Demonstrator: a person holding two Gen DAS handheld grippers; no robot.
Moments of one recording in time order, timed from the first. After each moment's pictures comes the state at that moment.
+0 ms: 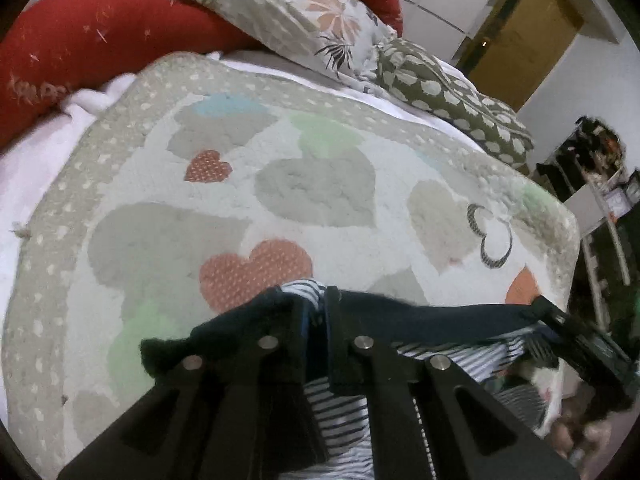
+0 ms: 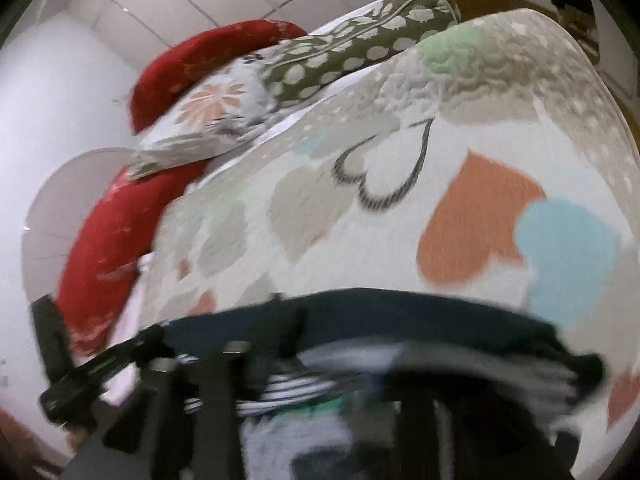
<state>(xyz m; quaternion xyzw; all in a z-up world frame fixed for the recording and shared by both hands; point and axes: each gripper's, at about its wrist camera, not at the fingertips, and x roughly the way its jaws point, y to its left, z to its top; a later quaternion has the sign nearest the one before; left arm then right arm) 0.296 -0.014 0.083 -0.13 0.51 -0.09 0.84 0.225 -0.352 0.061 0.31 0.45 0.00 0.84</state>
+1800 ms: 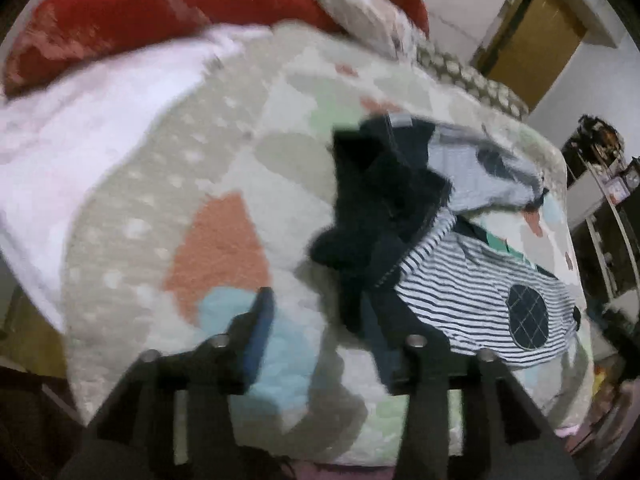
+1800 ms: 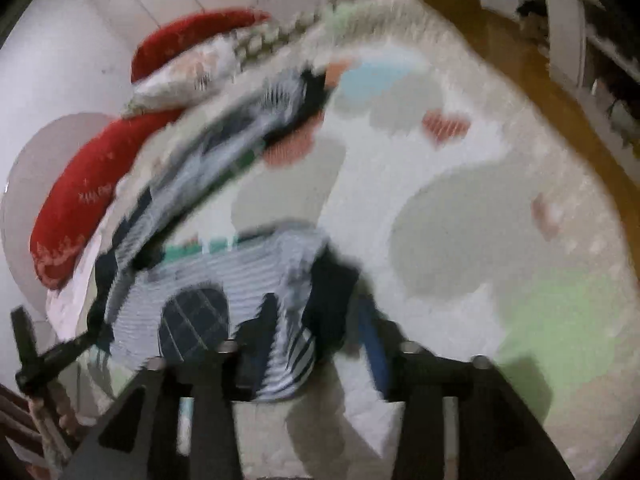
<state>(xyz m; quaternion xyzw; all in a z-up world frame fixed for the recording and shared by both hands) 0.002 0.114 0.062 -0.11 0.47 -0.04 0.87 -0.054 -0.346 0.054 0.25 0.45 -0.04 0.86</state>
